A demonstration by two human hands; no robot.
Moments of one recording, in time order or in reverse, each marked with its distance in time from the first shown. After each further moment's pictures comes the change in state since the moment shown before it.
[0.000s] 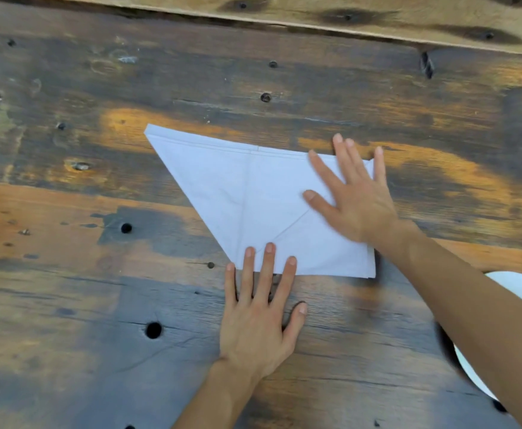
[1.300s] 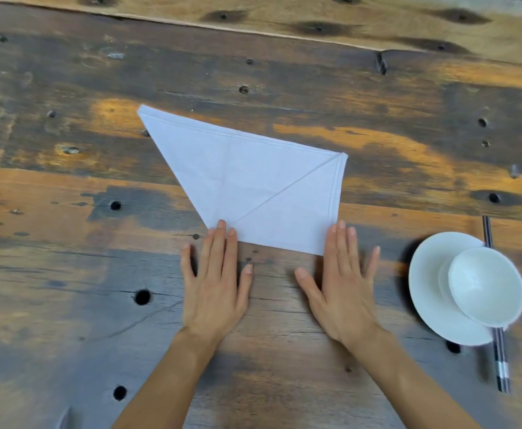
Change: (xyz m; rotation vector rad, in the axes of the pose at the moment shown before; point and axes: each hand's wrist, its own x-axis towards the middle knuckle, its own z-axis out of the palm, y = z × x) left_hand -0.023 -0.026 -0.003 0.044 0.236 -0.071; right_hand -0.193 -0.074 0.009 0.238 -0.040 0.275
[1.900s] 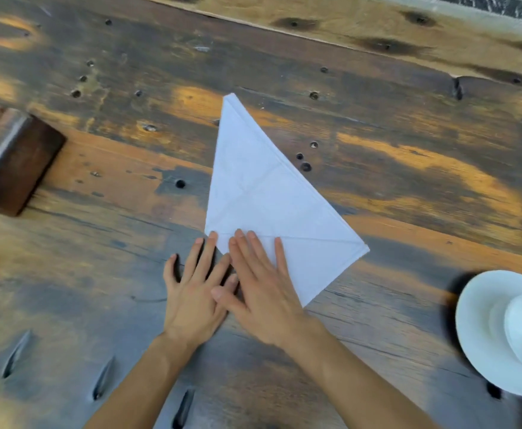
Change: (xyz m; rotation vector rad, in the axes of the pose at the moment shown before) left_hand -0.056 -0.074 -0.031 -0.024 -0.168 -0.188; right_hand 0.008 -0.151 0.035 0.082 -0.208 -0.594
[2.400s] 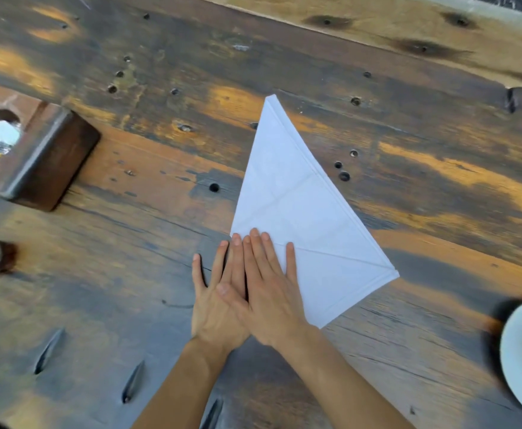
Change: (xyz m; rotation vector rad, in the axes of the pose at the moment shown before) left_hand 0.003 -0.006 0.009 0.163 -0.050 -0.019; right_hand 0.036 -0.032 0.028 -0.117 0.065 0.103
